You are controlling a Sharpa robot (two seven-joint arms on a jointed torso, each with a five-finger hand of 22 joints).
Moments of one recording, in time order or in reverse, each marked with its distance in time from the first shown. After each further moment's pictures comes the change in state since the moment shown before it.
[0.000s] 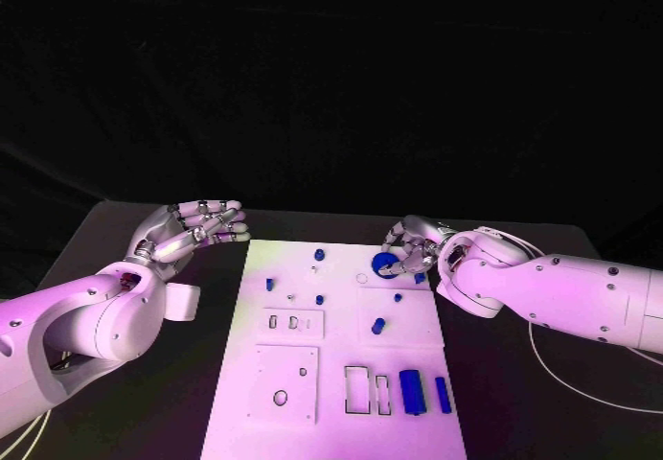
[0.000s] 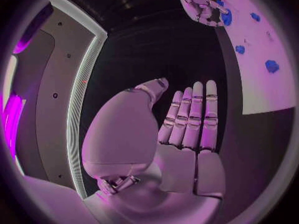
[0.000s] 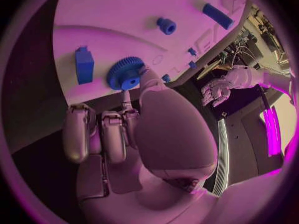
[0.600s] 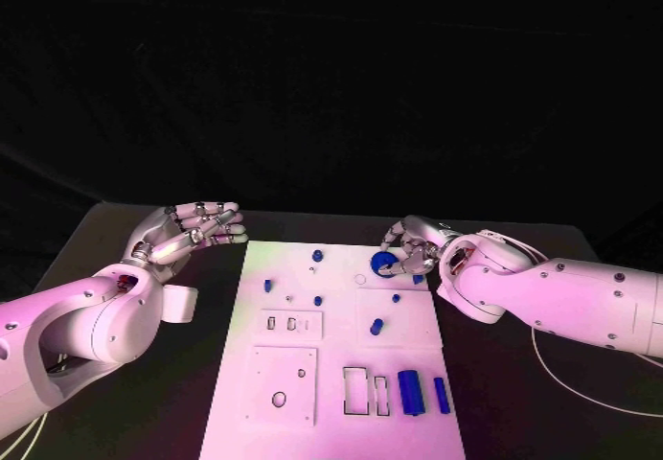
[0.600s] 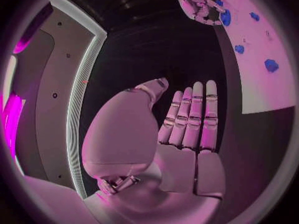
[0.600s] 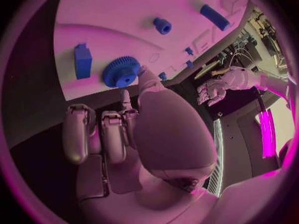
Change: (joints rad) left arm 0.000 0.000 0.000 -0.003 0.000 0.001 -0.004; left_hand 0.000 0.000 0.000 0.000 0.000 0.000 0.000 0.000 -0.001 0.000 0.000 0.000 0.000 -0.004 0.004 -0.004 0.000 0.000 0.000 0.000 0.000 0.000; right arm -0.007 -0.036 0.000 0.049 -0.039 -0.041 0.015; right_hand -0.003 -0.004 0.000 0.000 0.000 -0.010 0.003 0.000 -0.003 0.000 0.000 0.000 0.000 -0.004 0.004 0.004 0.000 0.000 0.005 0.005 0.012 0.000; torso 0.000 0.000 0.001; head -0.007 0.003
